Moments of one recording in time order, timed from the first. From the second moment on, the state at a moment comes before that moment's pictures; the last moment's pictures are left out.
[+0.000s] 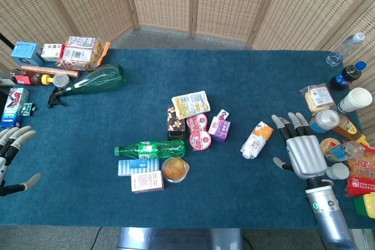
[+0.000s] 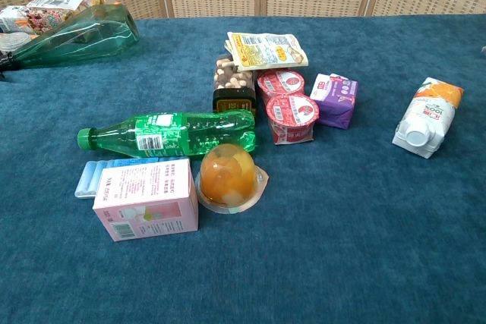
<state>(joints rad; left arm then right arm) -0.10 -0.81 0.02 -1.85 1.65 1.50 -0.25 0.34 -1.13 0.11 -1.90 -1.38 1.36 -0.43</state>
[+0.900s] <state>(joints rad) -0.10 -0.78 0.02 -1.88 1.66 1.51 -0.26 0.51 -1.12 0.11 -1.79 -1.42 1.04 -0.28</state>
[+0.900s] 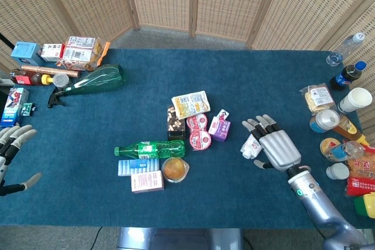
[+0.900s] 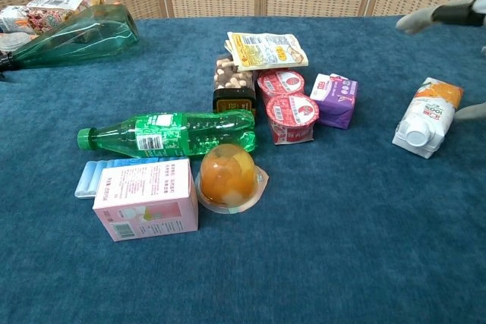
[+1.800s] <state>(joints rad) -0.07 -0.76 0.03 -1.91 1.68 1.55 -0.25 0.67 -1.18 0.05 -1.52 -1.52 0.82 -0.10</state>
